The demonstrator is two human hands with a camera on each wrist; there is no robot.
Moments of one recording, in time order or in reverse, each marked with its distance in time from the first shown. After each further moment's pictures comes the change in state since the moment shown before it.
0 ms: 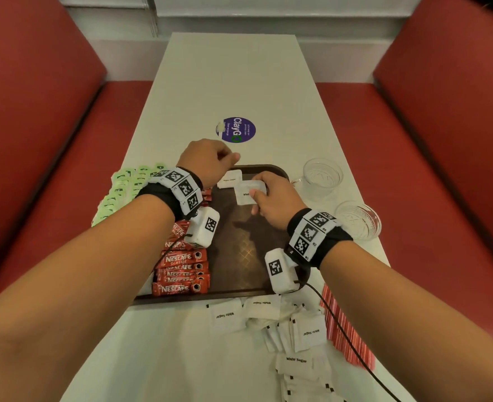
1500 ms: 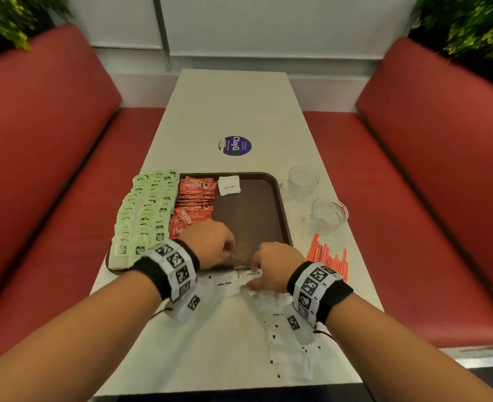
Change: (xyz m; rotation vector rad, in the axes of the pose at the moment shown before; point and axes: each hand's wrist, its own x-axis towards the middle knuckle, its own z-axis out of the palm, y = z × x) left_hand -0.177 0.026 0.002 0.328 -0.424 0.167; right_hand -0.149 -0.008 0.015 -0.825 -0.417 -0.073
